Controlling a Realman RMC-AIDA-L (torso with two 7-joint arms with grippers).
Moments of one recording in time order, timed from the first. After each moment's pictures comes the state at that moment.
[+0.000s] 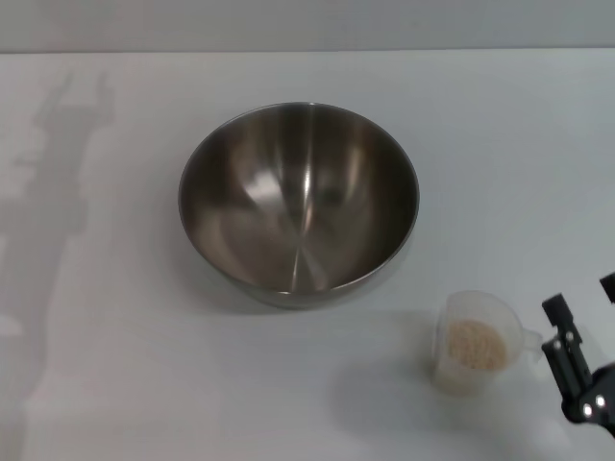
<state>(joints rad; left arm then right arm) -0.29 -2.06 -1.55 -0.78 2.89 0.86 -0.04 -0.11 2.08 0.07 0.41 -2.08 -1.80 -0.23</state>
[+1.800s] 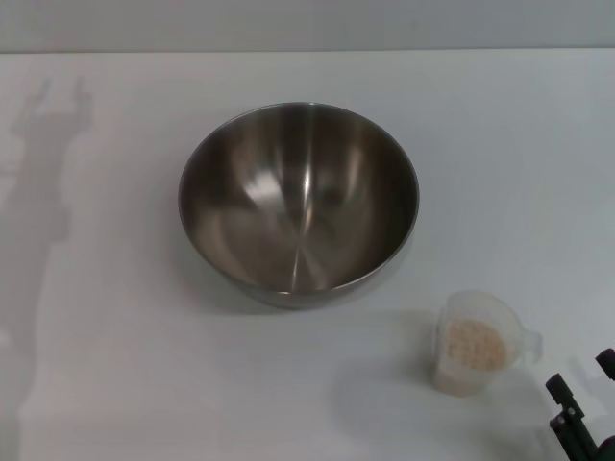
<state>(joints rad) -0.30 -2.07 -1.59 -0.71 2.88 0.93 -0.03 -0.17 2.08 0.00 0.24 -2.05 -1.72 -0.14</state>
